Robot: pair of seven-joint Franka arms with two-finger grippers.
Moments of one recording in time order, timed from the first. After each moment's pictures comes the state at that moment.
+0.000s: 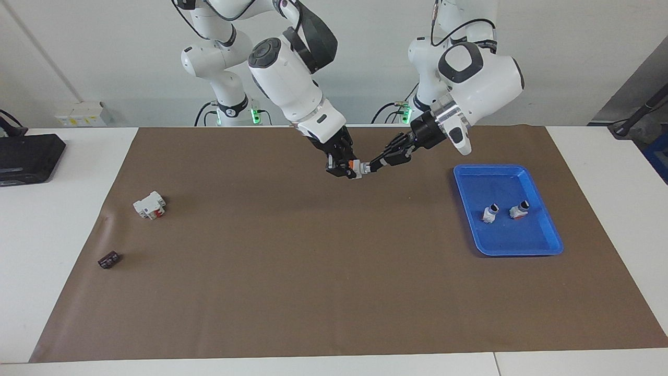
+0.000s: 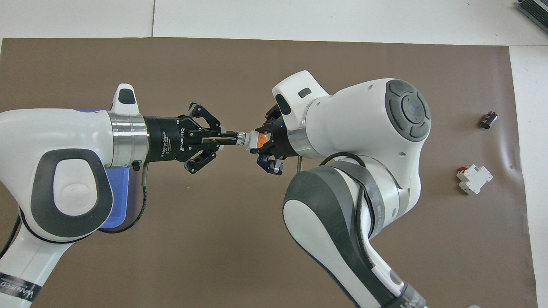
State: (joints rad) left arm -0.32 -0.04 -0.04 -2.00 -1.00 2.19 -1.02; right arm 0.57 0.21 -0.05 -1.64 0.49 2.14 -1.05
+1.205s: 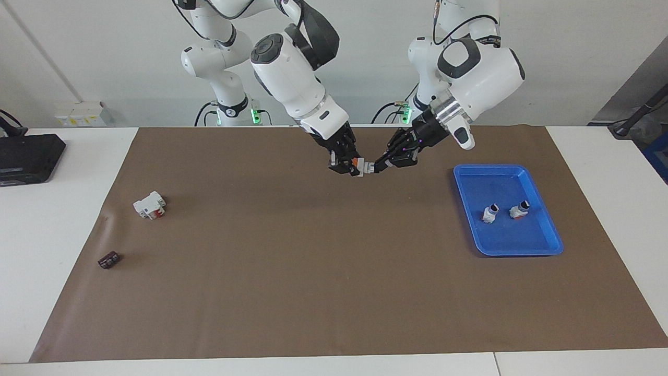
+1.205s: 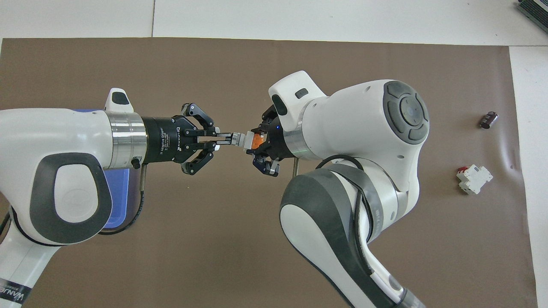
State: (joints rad) left arm -0.33 -0.06 -0.04 -2.00 -0.89 2.20 -1.27; right arm 0.57 0.21 -0.04 -1.63 0.49 2.14 -1.03
